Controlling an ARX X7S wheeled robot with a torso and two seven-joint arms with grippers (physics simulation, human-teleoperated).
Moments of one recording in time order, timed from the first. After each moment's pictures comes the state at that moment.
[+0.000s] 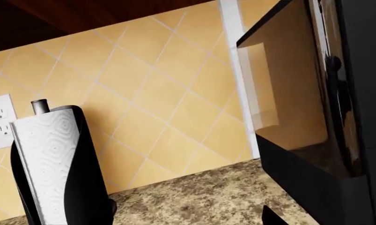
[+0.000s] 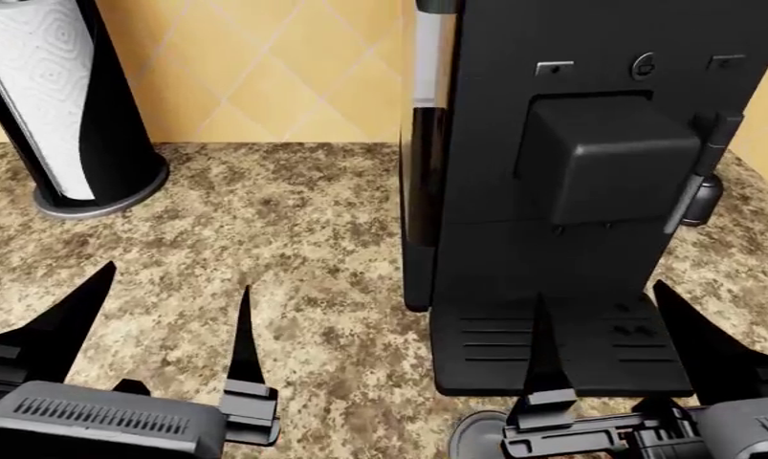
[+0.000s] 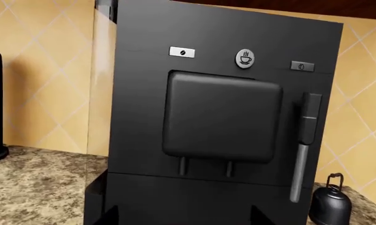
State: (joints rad) left arm -1.08 -1.15 1.63 1.03 -0.75 -0.11 -1.41; right arm 0.87 1.21 -1.49 -1.03 0.71 -0.03 1.35
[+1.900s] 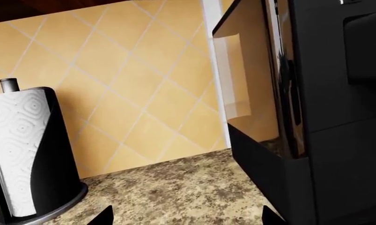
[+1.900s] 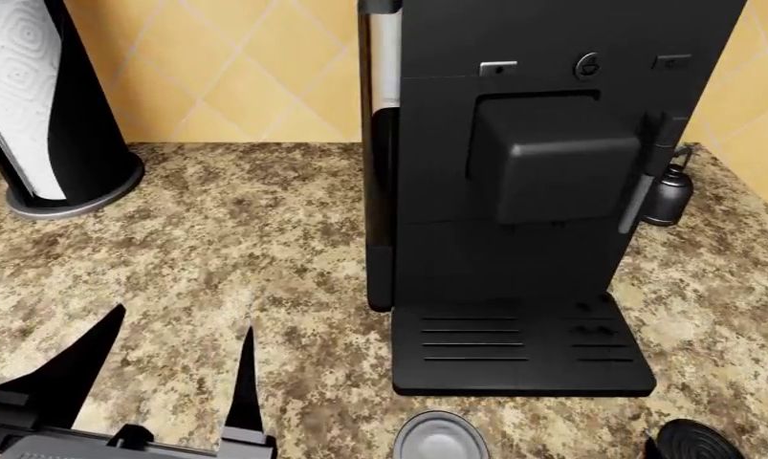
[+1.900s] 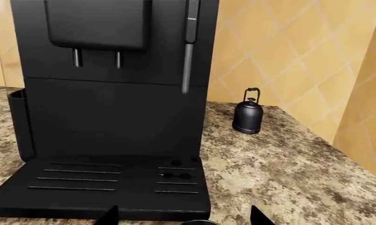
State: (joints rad) left arm -0.94 -1.18 1.72 0.98 -0.57 0.03 -1.40; right arm 0.54 1.57 -1.88 -1.05 0.26 -0.41 1.51
